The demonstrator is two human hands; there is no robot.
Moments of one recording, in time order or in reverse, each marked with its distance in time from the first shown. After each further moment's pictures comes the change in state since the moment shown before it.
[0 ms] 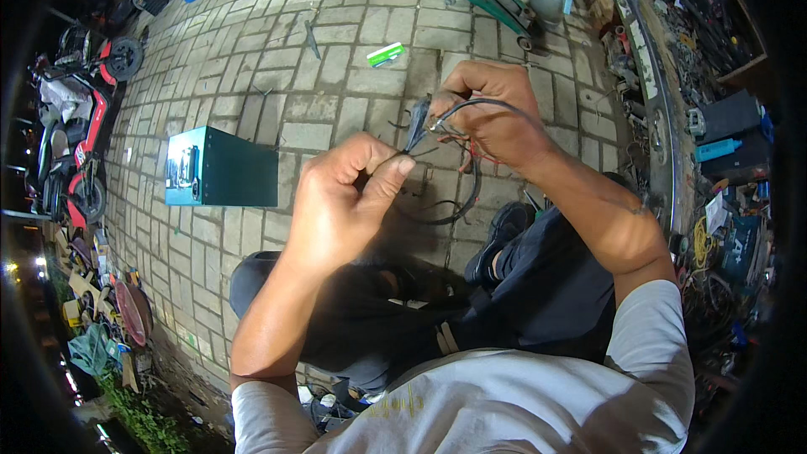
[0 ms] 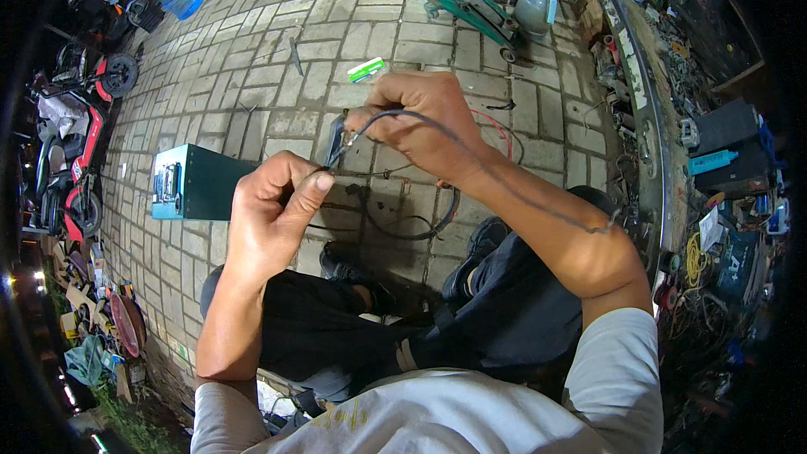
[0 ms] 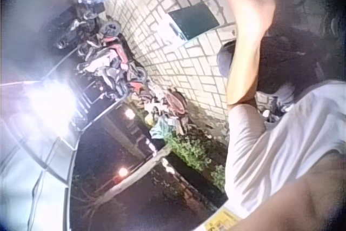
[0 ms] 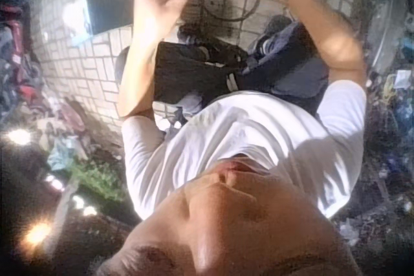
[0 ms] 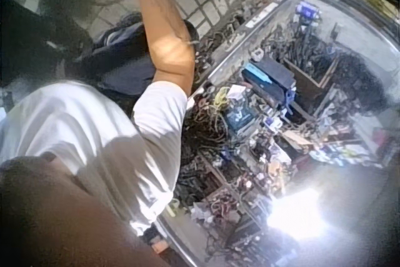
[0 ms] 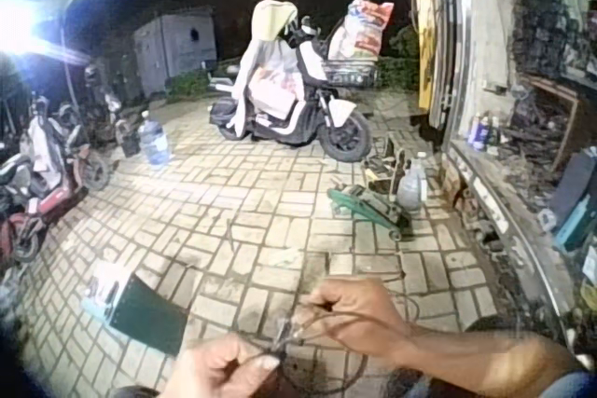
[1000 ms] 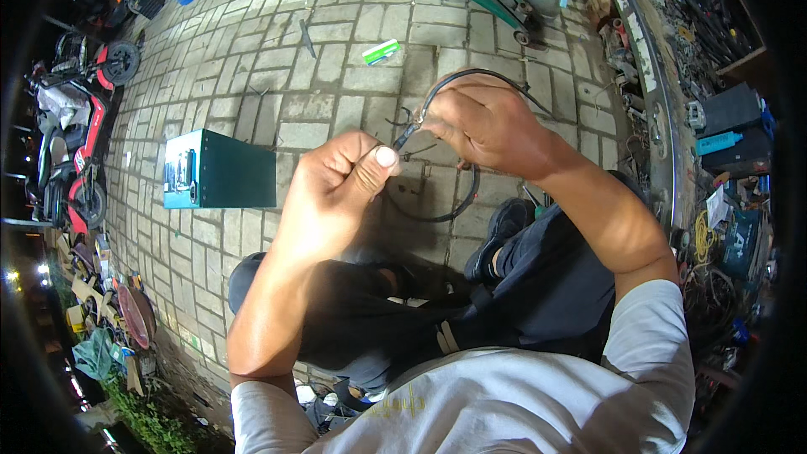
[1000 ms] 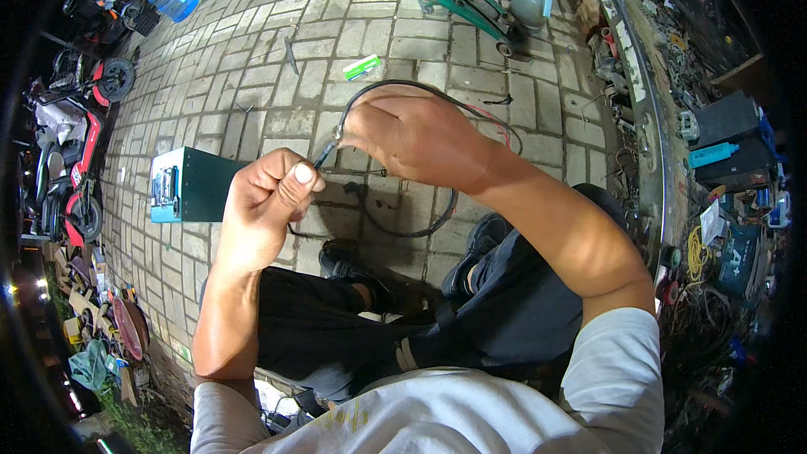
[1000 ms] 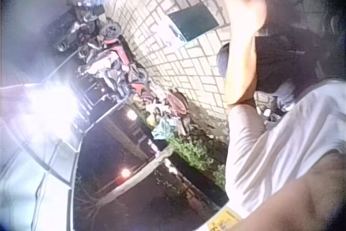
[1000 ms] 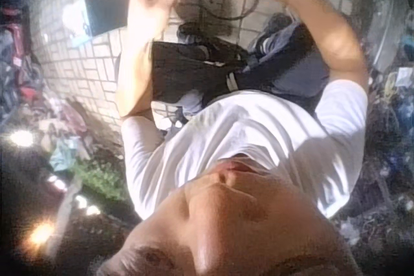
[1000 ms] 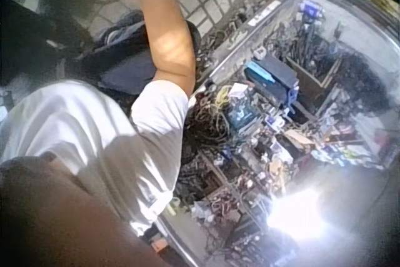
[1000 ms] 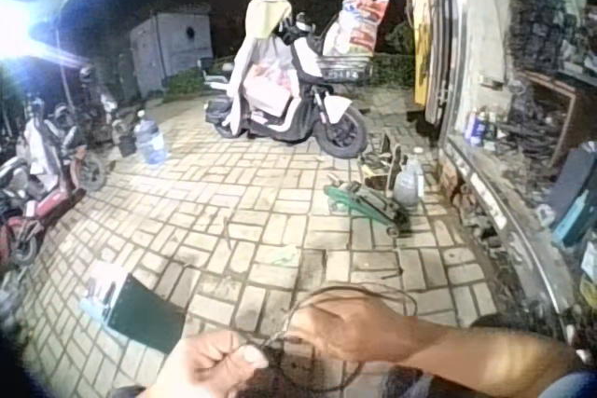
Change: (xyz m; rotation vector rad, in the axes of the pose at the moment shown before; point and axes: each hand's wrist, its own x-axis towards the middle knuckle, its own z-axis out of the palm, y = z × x) left_hand 0.006 -0.002 0.000 -0.326 -0.096 -0.193; right_hand -0.004 0.012 -0.005 -0.407 -0.079 -0.657
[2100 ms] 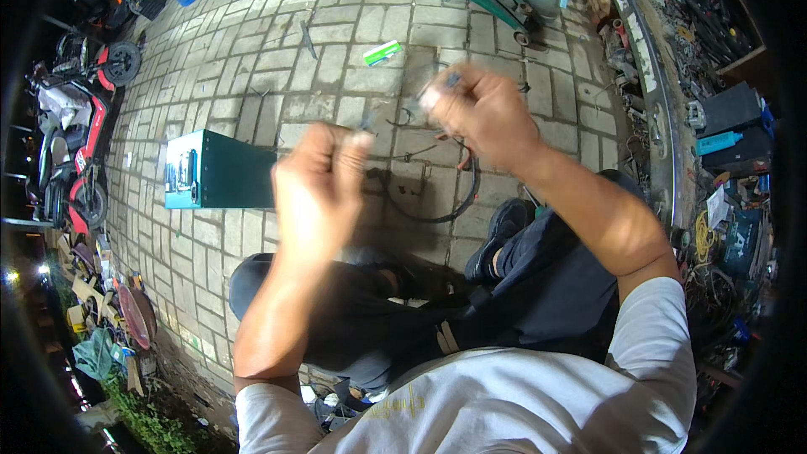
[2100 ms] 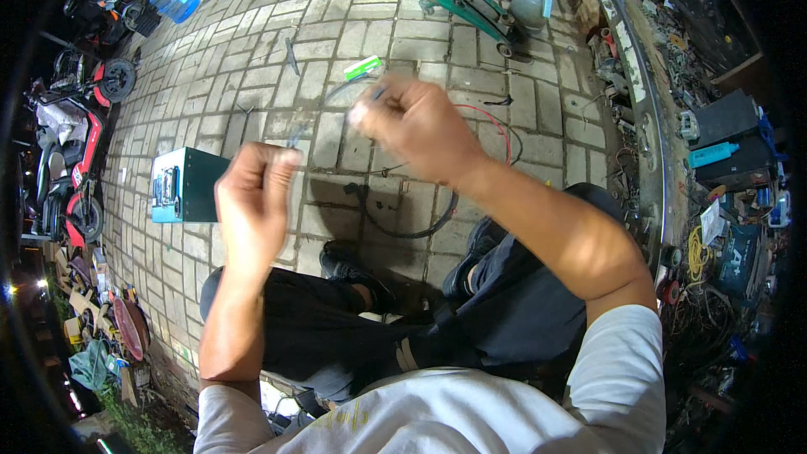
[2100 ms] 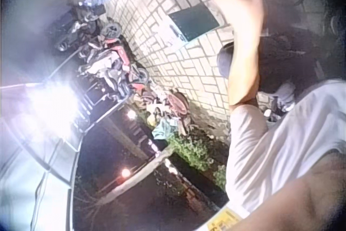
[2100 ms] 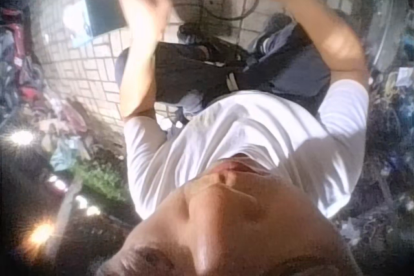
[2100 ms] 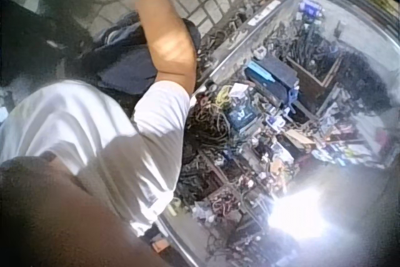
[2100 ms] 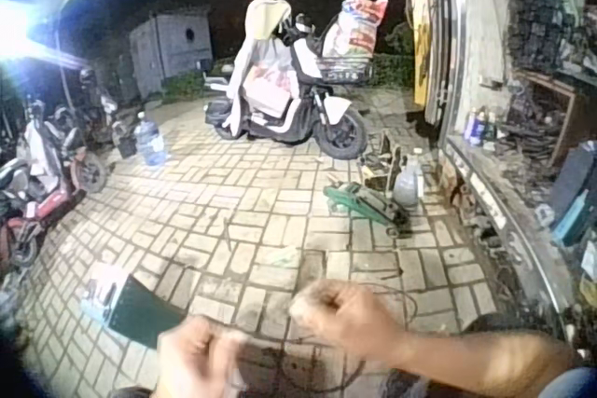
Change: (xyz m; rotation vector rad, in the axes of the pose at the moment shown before) left_hand 0.002 -0.007 -0.002 0.617 0.395 0.275; right_hand -0.006 -0.004 0.013 0.768 0.139 0.908
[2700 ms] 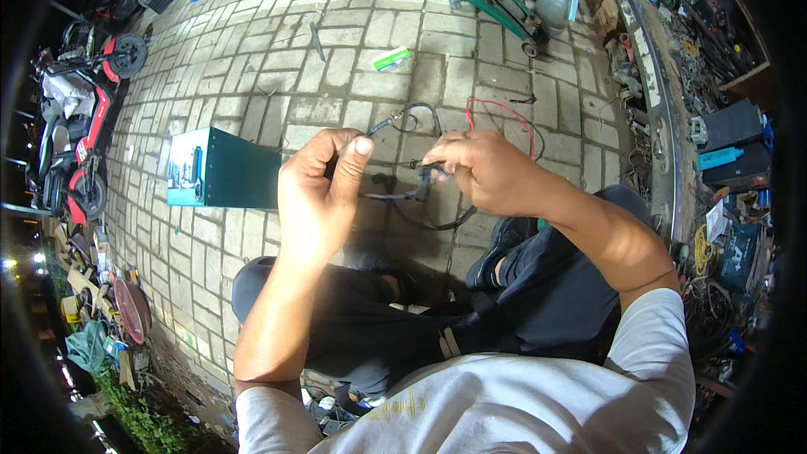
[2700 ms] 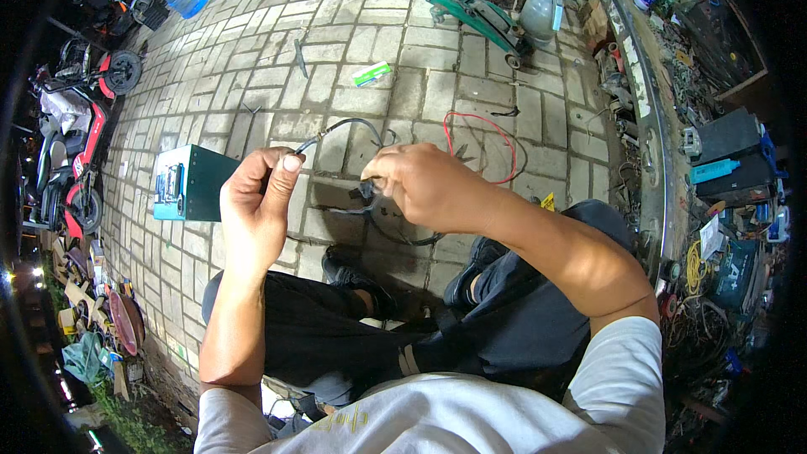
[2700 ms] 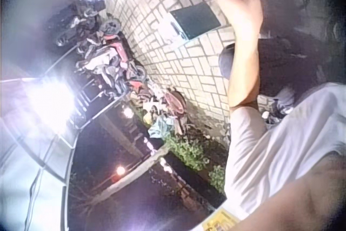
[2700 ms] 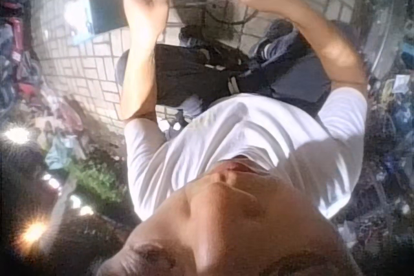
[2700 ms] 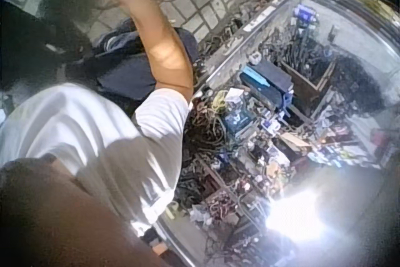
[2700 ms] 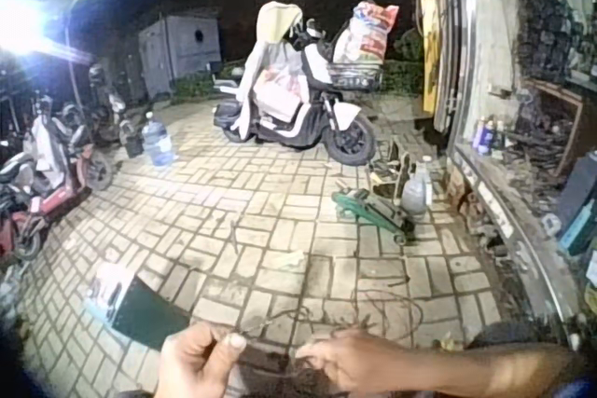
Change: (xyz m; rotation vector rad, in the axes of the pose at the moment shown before) left_hand 0.000 -0.007 -0.009 -0.269 -0.054 -0.143; right_hand -0.017 0.008 0.001 -0.609 -0.395 -0.395
